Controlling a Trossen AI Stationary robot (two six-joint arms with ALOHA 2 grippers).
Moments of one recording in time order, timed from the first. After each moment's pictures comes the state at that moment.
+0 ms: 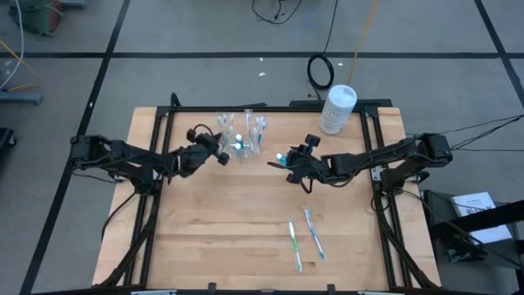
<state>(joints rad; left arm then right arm) 0.19 1.32 0.30 0.63 -0.76 -0.11 0.05 1.51 0.89 -0.16 0.76 -0.03</state>
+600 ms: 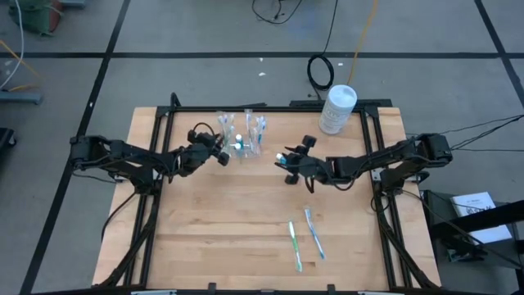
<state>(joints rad) 0.21 1.32 0.30 0.59 -0.70 -0.20 0.04 1.51 0.75 0.24 0.73 -0.25</state>
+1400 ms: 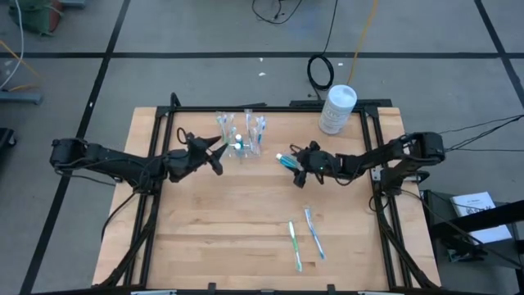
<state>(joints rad) 0.02 1.03 0.30 0.60 -0.69 -0.16 -0.13 1.56 0.46 0.56 0.28 0.13</state>
